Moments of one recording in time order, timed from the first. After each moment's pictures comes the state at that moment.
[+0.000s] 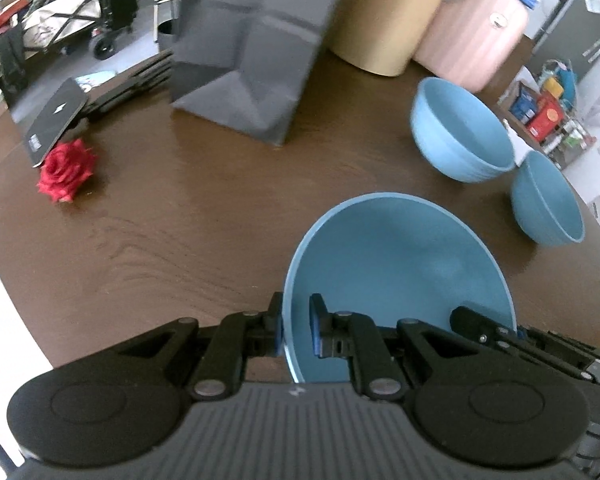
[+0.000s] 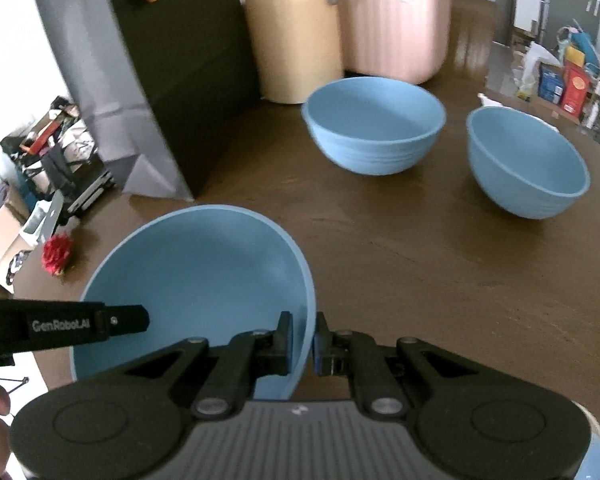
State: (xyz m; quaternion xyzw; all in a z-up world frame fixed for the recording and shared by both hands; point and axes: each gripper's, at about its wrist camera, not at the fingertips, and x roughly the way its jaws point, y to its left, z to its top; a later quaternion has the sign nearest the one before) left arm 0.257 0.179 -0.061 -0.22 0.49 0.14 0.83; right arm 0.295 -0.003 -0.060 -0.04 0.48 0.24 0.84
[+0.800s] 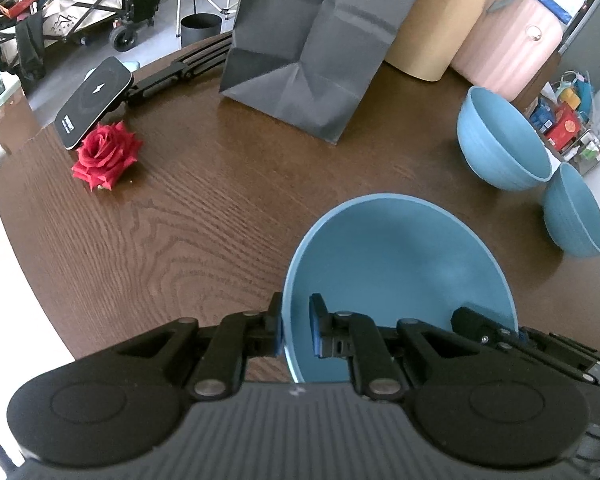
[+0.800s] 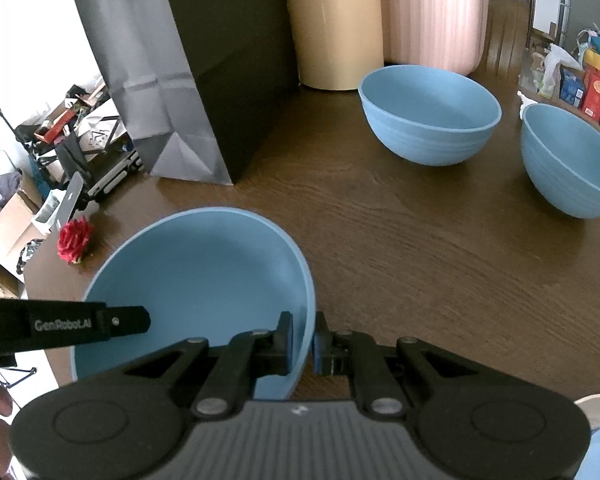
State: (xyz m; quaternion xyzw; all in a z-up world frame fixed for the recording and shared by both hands) left arm 0.240 0.210 -0.076 -0.22 0.49 0.16 0.83; right arm 0.287 0.029 -0.075 -0.05 0.48 0.26 0.84
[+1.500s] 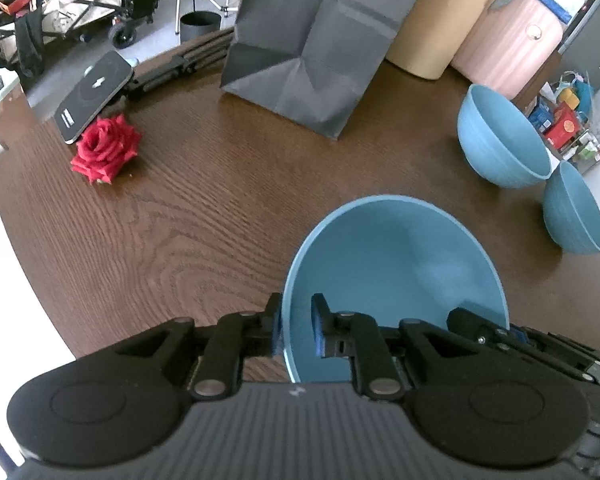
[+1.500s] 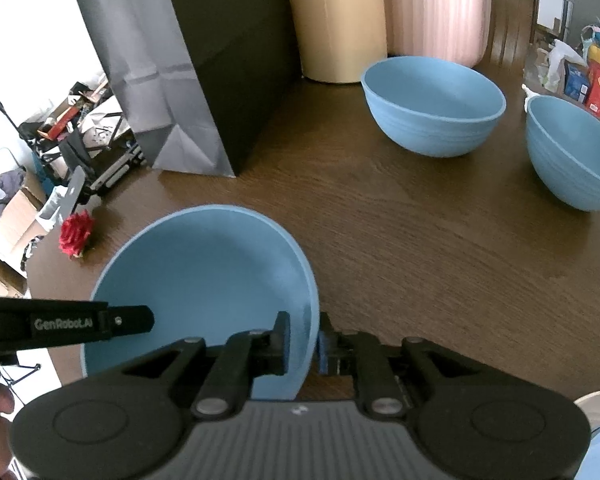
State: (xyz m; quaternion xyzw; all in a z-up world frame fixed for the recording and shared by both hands) left arm 0.236 0.211 -0.077 -0.23 0.49 0.16 0.83; right arm 0.286 0.026 -0.075 -0.05 0.48 0.27 0.83
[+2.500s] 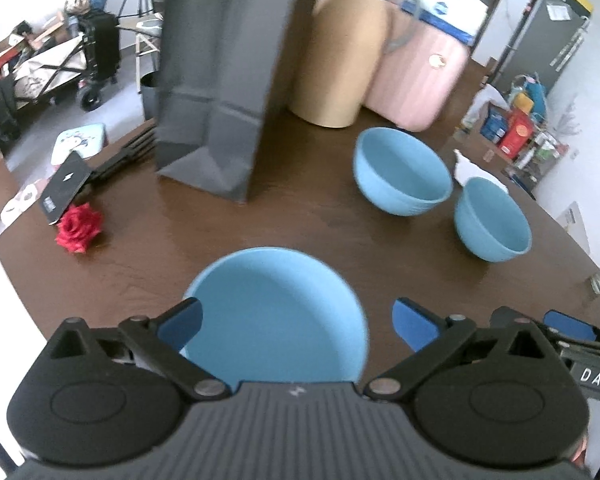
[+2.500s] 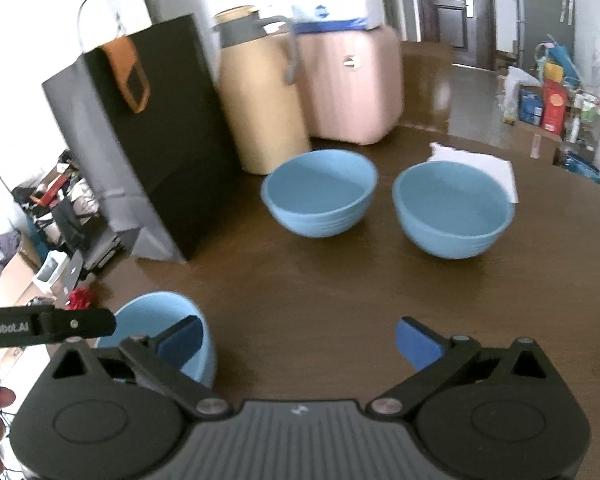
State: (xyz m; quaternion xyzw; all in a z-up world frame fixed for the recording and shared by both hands) left arm 0.241 0.137 0.013 -0.18 0.44 0.12 0.87; right arm 0.294 -0.110 0.014 0.01 0.42 0.23 0.88
